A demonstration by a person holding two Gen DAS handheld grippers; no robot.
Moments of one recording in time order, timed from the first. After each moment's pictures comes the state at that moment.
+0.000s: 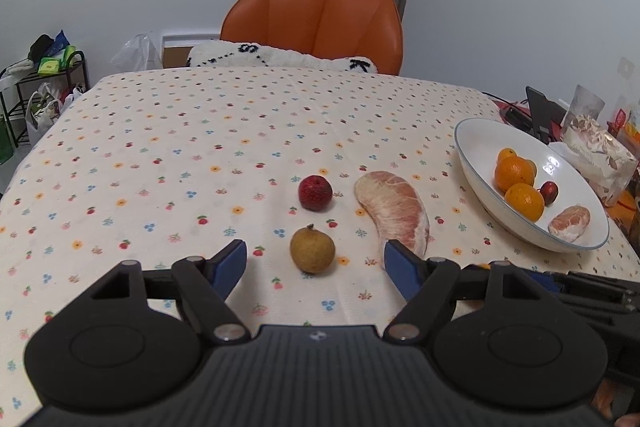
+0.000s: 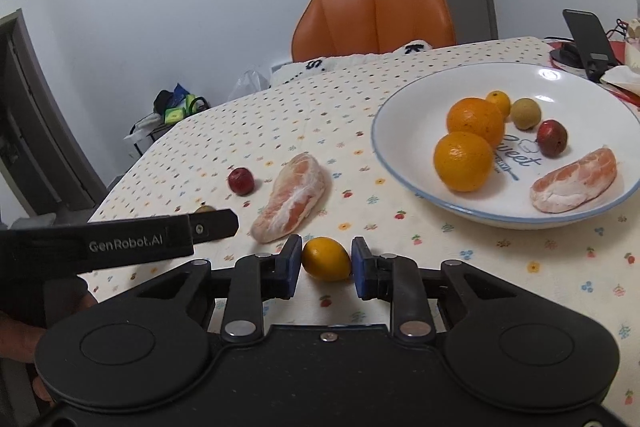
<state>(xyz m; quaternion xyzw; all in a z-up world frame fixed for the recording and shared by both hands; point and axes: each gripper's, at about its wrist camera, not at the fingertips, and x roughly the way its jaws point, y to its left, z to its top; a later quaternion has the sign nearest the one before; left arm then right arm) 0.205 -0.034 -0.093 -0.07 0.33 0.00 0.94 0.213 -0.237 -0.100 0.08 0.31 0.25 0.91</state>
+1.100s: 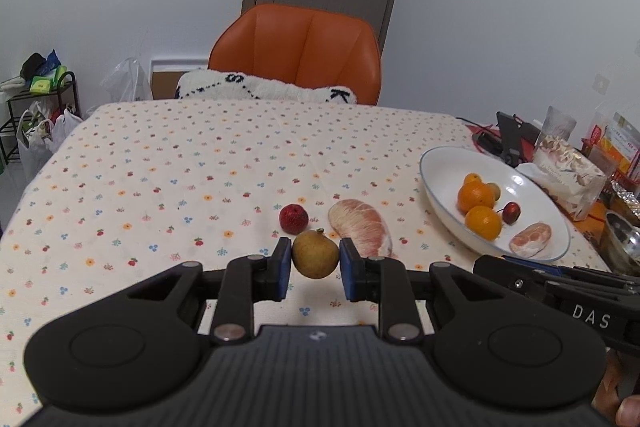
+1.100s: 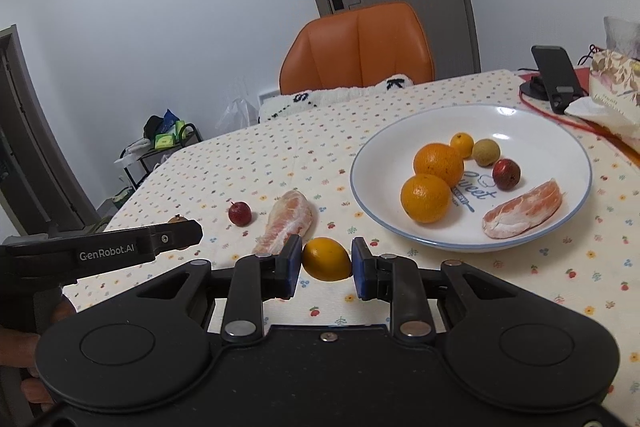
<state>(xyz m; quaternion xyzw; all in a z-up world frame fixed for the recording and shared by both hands) 0.175 -0.036 -0.061 -0.08 0.29 -0.02 0.95 0.188 -0.258 -0.071 0.09 0.28 0.22 0.93</state>
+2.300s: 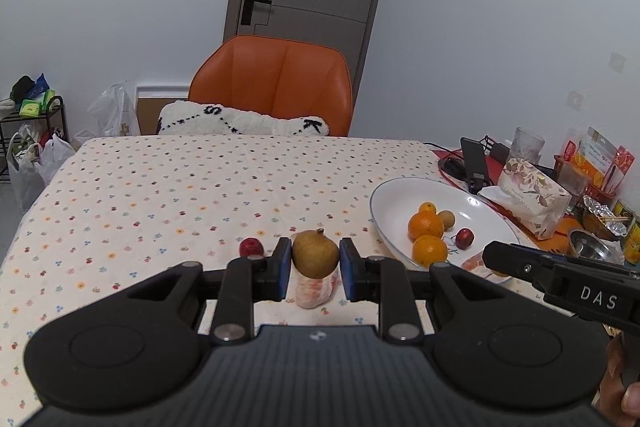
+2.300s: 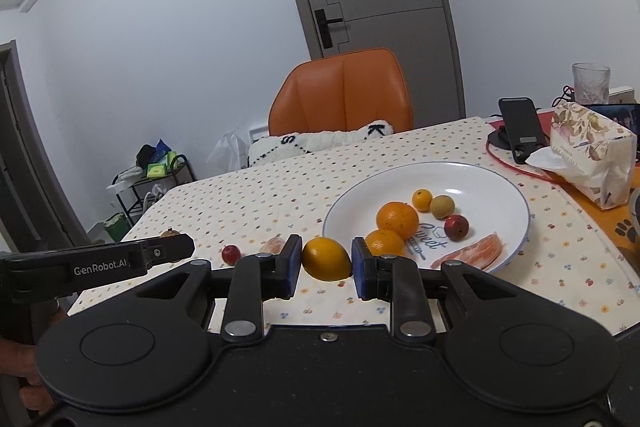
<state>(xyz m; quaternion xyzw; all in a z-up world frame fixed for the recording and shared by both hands) 0.160 -0.063 -0.026 -0.08 0.26 -0.04 0.96 0.169 -0.291 -0.035 0.09 0.23 0.20 0.95</state>
